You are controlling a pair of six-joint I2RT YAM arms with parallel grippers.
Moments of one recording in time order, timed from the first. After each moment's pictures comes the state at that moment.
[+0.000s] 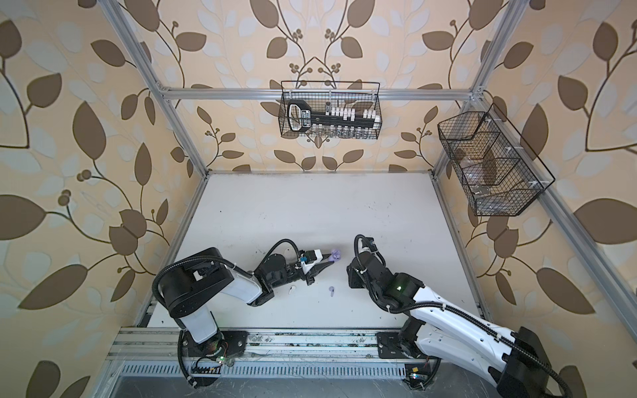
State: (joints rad) left arm -0.88 1.72 0.41 1.28 0.29 0.18; right arm 0.85 0.91 0.56 -0.52 0.28 0.74
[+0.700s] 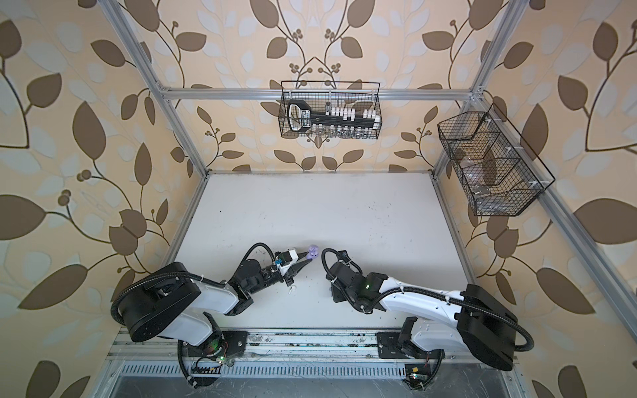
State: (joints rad) left arm -0.76 1.46 0.18 1.27 0.28 0.19; right arm 1.00 1.25 0.58 -0.41 0.24 0.75
